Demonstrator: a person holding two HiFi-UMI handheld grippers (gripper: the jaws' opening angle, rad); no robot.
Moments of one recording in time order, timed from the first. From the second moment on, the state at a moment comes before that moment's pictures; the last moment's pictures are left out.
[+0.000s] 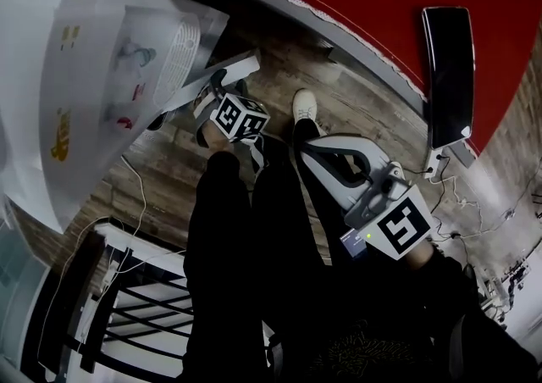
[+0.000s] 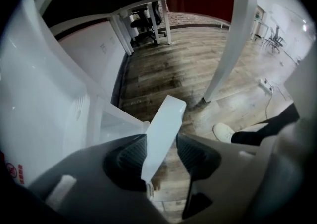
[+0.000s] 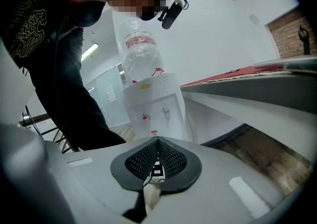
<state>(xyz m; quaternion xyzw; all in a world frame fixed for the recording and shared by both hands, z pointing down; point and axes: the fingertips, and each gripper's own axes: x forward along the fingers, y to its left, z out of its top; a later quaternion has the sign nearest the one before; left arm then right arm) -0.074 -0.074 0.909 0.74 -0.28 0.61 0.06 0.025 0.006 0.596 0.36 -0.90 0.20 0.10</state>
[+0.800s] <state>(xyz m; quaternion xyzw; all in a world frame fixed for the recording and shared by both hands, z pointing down) -0.048 -0.132 0.897 0.72 -0.43 0.54 0.07 0.029 -0.001 0.610 0.35 -0.90 0.23 0.10</state>
